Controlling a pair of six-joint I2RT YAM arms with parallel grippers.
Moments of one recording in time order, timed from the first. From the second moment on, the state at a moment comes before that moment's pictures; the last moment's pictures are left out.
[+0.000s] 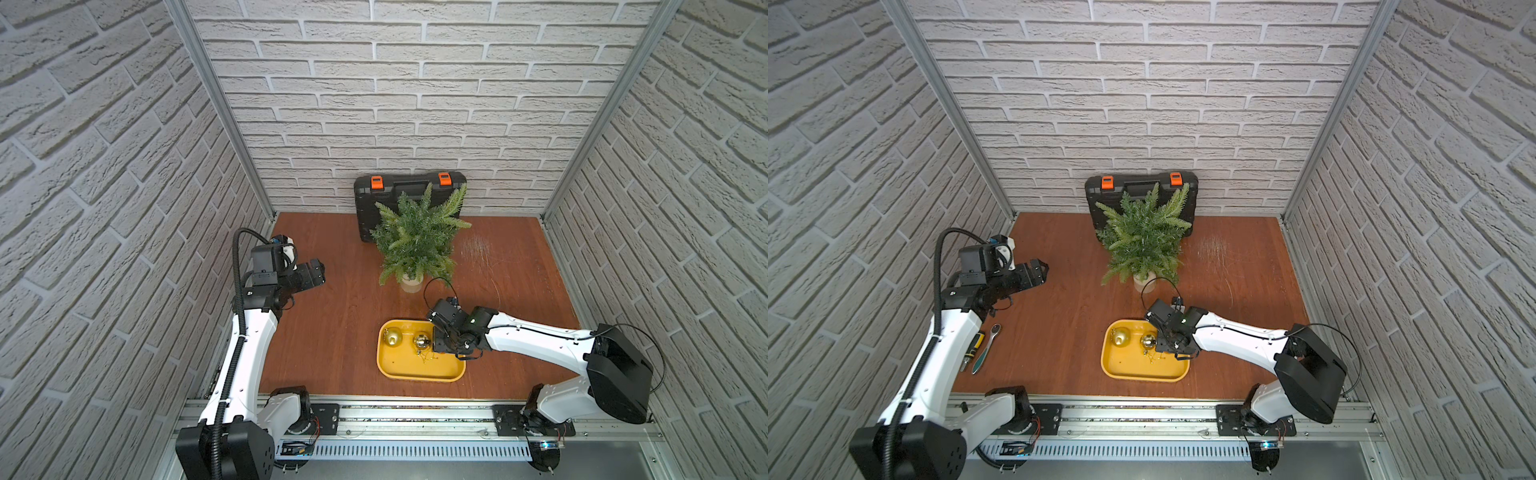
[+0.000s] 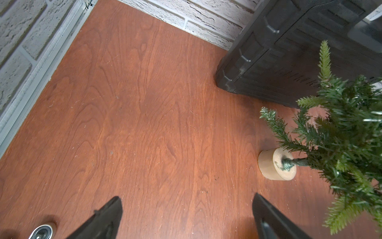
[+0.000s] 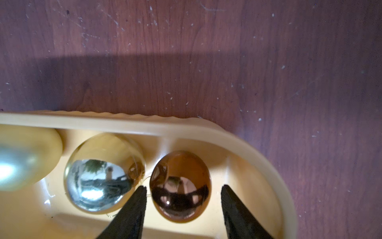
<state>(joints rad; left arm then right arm) 0.07 1.05 0.97 -0.65 0.20 -0.25 0.87 1.46 0.86 -0.73 0.13 1.02</state>
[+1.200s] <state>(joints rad) 0.07 1.06 0.97 -0.65 0.21 -0.25 0.87 1.54 0.85 -0.63 0.14 1.02</state>
